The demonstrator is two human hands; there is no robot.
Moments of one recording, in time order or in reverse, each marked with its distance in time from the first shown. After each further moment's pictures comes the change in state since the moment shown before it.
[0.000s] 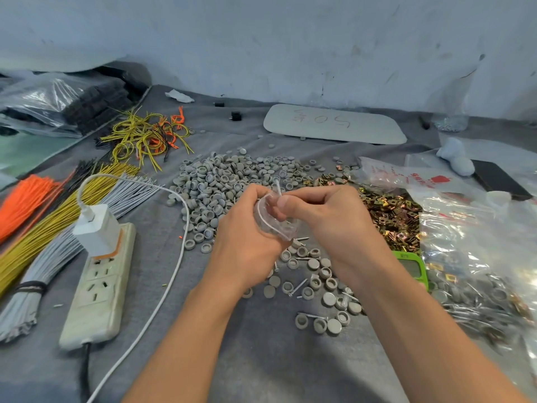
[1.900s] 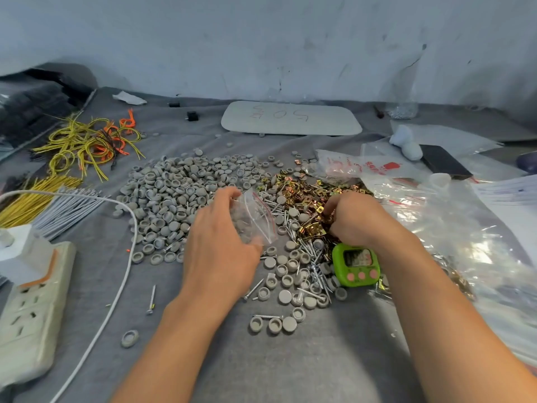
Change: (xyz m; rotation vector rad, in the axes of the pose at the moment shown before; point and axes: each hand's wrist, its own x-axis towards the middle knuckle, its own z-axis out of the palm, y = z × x) left_hand -0.006 0.008 0.036 0.388 0.062 -0.019; right_hand 0.040 0.035 -0.109 -1.313 -0.091 0.314
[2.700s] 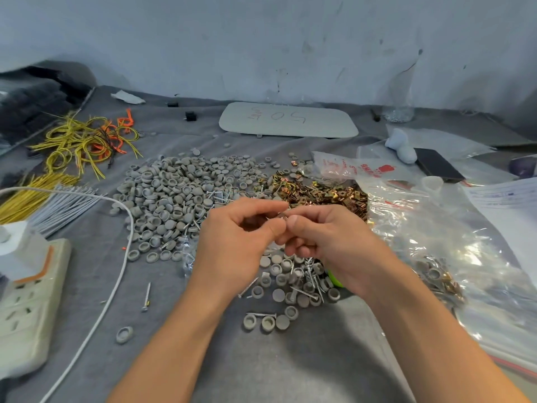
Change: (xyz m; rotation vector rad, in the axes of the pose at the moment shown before) left_hand 0.000 0.027 0.003 -0.701 -0.138 0.090; right_hand -0.056 -0.014 0.019 1.412 -0.144 -0.278
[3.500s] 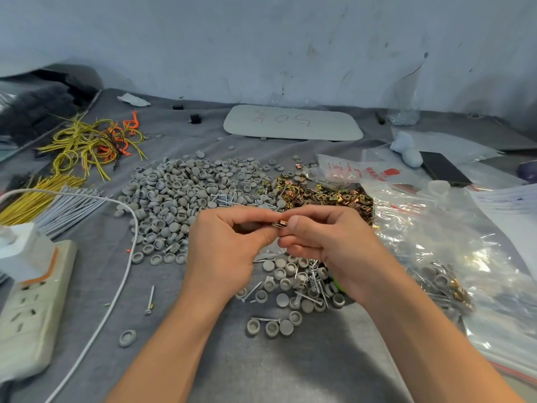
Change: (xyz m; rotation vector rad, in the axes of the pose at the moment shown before) left_hand -0.002 0.008 -0.012 -0.056 0.047 -0.044; right_hand -0.007 -0.009 0.013 0.117 0.063 -0.018
